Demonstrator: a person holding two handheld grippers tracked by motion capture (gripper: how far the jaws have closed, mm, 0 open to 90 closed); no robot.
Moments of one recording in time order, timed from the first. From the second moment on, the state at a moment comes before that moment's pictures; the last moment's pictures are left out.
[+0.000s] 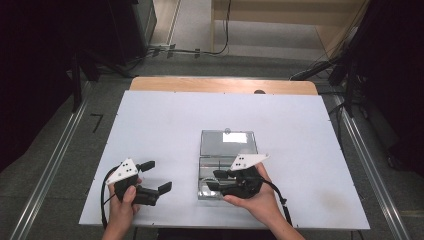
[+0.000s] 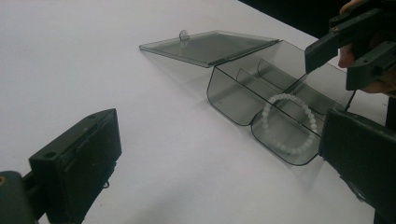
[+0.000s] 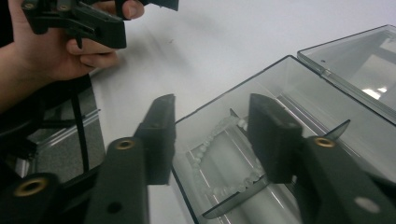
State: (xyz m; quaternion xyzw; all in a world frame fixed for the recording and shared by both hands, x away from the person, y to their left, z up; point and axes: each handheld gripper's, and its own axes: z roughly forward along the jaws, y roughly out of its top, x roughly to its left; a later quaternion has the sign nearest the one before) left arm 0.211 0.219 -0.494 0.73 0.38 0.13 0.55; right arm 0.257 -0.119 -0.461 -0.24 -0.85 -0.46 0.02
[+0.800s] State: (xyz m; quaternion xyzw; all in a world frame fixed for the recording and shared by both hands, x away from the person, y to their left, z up) left arm 0.209 0.220 -0.494 0.73 0.38 0.13 0.55; right arm 0.266 -0.138 -0.443 -0.23 -0.84 -0.49 0.01
